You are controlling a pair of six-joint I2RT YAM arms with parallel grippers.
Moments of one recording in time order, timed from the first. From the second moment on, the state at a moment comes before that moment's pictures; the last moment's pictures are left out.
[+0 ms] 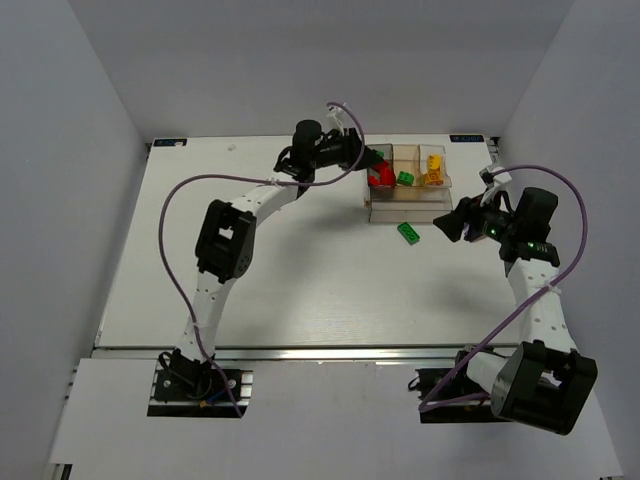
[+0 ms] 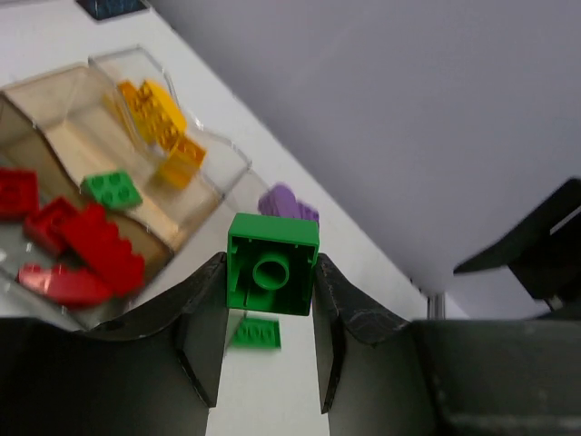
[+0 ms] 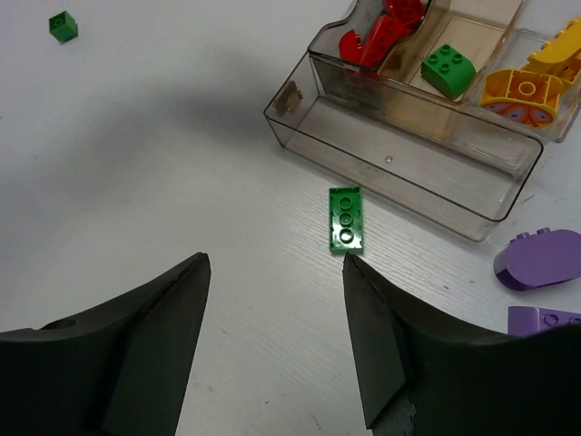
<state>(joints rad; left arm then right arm) -0.51 2.32 1.94 0.32 0.71 -0.64 -0.23 1.10 0.83 -0.22 -0.87 -0.16</state>
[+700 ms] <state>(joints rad) -0.64 2.75 2.26 0.70 0.32 -0.77 -0.30 1.10 0.81 -0.19 -0.89 -0.13</state>
